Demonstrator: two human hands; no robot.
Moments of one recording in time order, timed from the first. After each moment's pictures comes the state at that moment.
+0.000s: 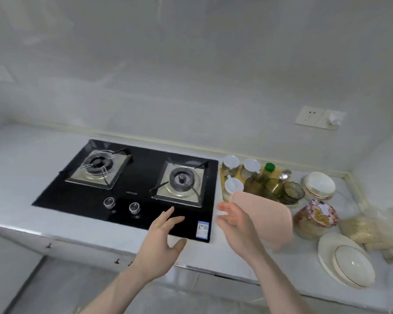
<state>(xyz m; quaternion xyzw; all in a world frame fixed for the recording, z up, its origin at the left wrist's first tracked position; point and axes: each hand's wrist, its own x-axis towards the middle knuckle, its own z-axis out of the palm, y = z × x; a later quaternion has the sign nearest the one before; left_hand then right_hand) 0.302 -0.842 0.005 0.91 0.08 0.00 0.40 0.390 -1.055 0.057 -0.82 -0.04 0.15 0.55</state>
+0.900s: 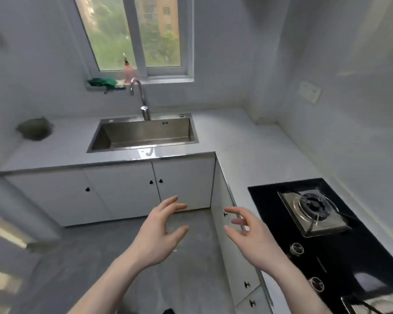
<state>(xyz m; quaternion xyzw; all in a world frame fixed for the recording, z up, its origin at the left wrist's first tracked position) -0.005 -0.652 0.078 0.72 0.57 0.27 0.29 0.259 -0.681 0.104 -0.62 -0.58 0.43 0.32</state>
